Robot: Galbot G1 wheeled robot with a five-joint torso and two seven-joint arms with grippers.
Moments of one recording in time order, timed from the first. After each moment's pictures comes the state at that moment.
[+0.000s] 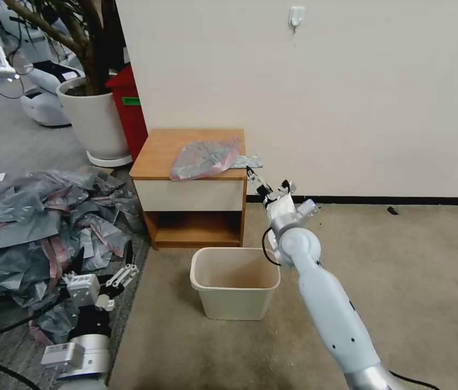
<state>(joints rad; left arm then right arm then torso) 1.82 -1.36 -0.61 -2.23 -0.19 -0.22 -0.22 -0.76 1.47 0.23 1.43 1.08 -0.06 0.08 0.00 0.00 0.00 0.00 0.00</state>
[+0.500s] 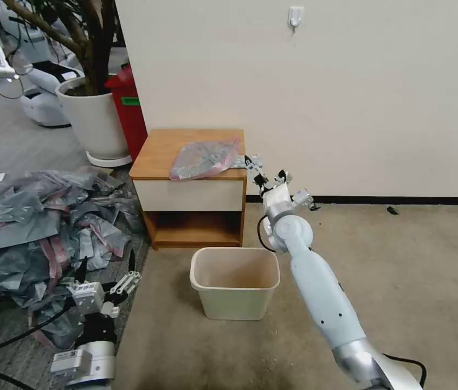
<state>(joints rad) 1.82 -1.40 -0.59 -2.20 -0.17 -0.24 -0.22 -0.65 1.52 0.22 1.28 1.10 -0.03 0.03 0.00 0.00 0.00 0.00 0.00</state>
